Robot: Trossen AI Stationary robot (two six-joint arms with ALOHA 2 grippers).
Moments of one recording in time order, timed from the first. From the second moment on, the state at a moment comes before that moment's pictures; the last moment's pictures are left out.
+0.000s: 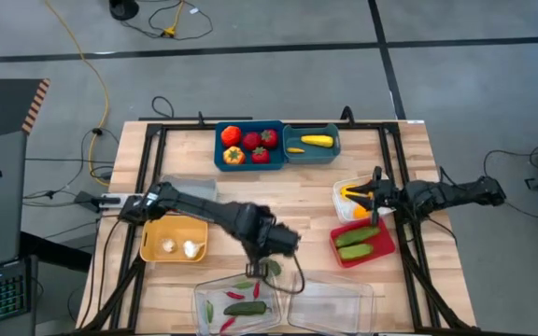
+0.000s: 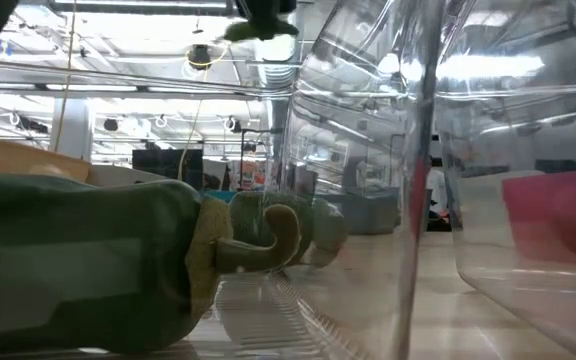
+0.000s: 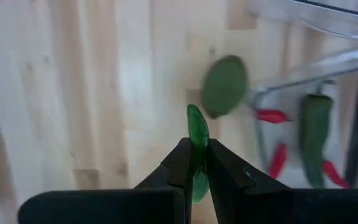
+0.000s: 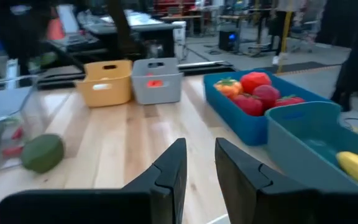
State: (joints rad) left arm -0.29 2.19 2.32 -1.54 -0.03 -0.29; right arm 0.19 0.00 0.09 -0.20 0.39 0.07
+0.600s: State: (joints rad) left arm -0.57 2.19 2.32 -1.49 0.11 -0.62; right arm 0.08 0.00 0.08 -0.19 0.34 0.07
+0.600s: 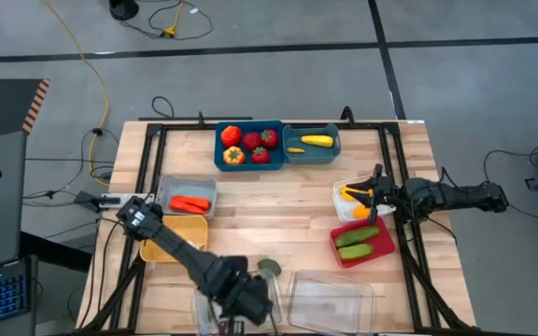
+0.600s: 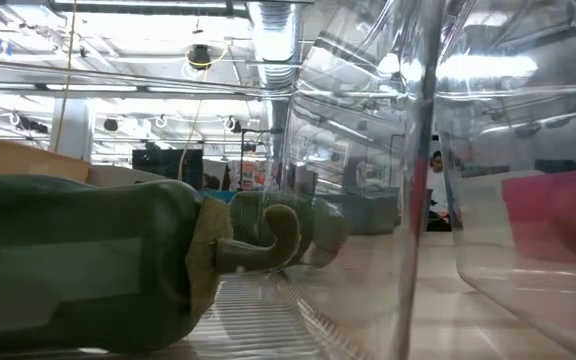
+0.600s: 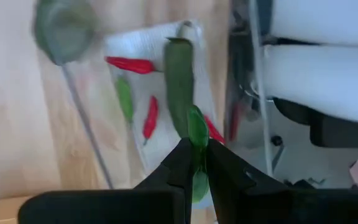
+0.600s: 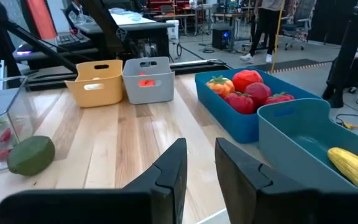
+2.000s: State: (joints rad) left arm -0.22 2.19 2.22 -1.34 0.03 -0.43; right arm 0.08 0.00 0.08 -0.20 0.31 0.07
